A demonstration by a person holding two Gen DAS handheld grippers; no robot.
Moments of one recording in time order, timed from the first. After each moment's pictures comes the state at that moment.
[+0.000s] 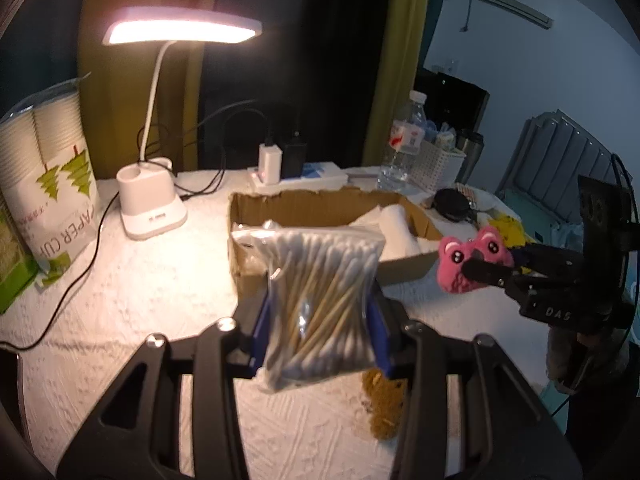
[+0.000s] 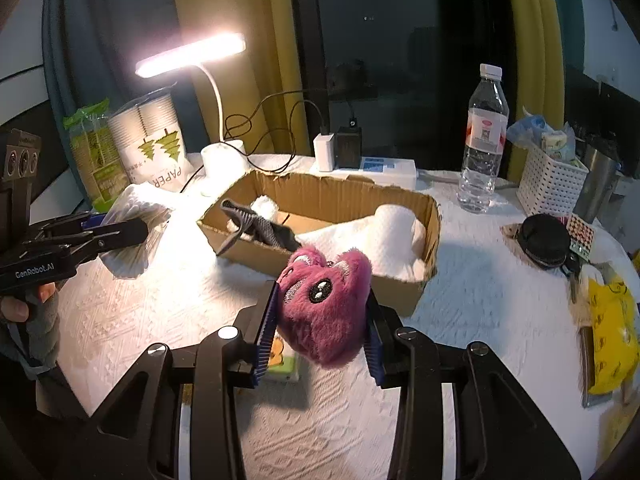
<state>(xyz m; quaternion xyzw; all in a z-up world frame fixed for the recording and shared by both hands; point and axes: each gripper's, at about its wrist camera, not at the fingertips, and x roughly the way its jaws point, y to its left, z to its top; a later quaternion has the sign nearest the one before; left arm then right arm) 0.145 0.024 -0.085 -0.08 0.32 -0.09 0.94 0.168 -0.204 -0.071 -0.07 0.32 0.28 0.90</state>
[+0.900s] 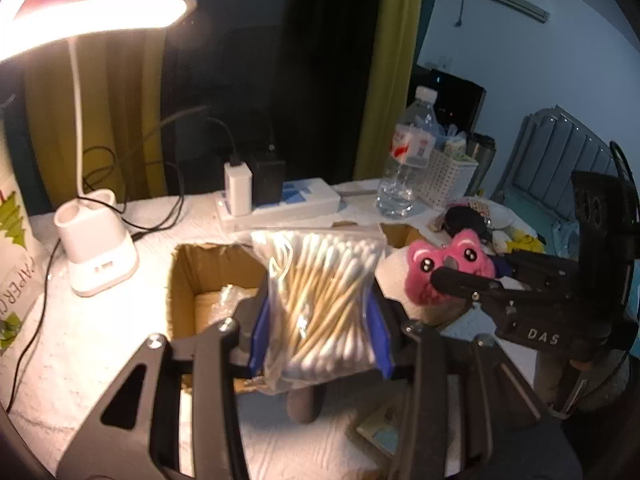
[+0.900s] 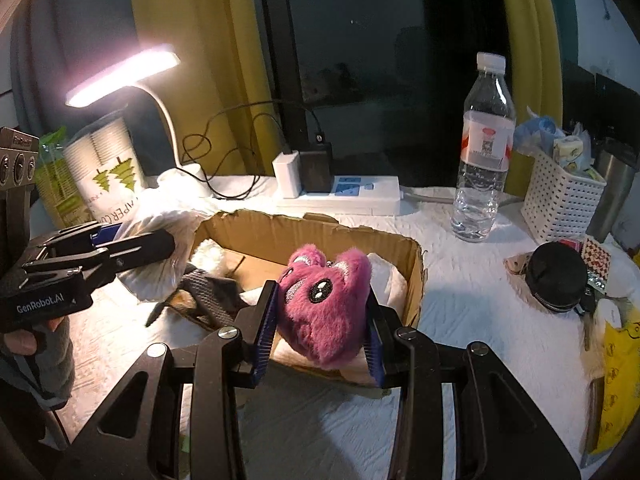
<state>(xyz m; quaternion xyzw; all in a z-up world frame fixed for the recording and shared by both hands) 0.252 -0.008 -0.105 -0.07 0.32 -0.11 0.94 0.260 -0.201 -0.085 -0.05 0.33 0.26 0.91</state>
